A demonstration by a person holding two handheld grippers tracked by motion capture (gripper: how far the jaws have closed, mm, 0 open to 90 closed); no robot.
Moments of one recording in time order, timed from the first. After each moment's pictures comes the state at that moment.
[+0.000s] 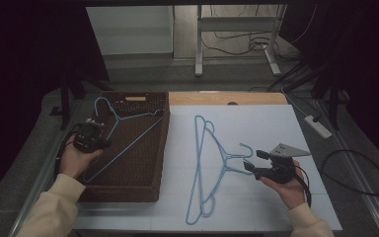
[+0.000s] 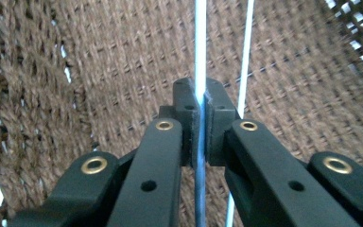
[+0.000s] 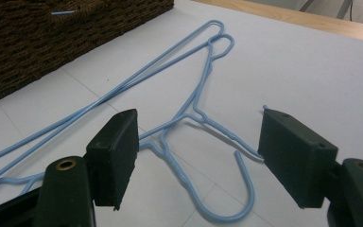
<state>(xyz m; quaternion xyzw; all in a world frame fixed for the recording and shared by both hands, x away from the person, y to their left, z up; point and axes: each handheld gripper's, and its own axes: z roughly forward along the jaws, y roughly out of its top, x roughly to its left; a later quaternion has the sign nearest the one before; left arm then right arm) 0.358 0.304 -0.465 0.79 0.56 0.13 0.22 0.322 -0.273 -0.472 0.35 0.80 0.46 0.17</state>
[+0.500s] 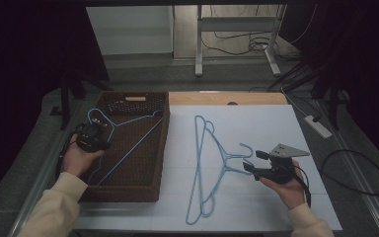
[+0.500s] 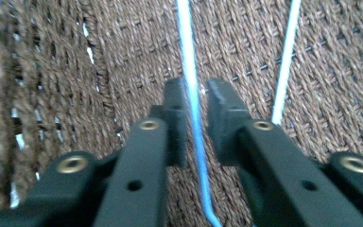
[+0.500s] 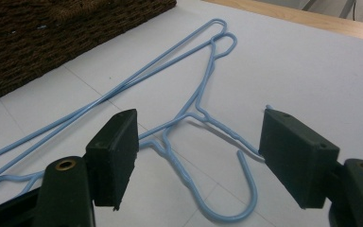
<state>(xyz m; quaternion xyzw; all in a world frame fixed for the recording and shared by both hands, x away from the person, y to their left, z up) 0.364 0.300 -0.469 0.79 0.57 0.15 0.17 0.321 -0.272 -0.473 0.35 0.80 0.46 0.17</state>
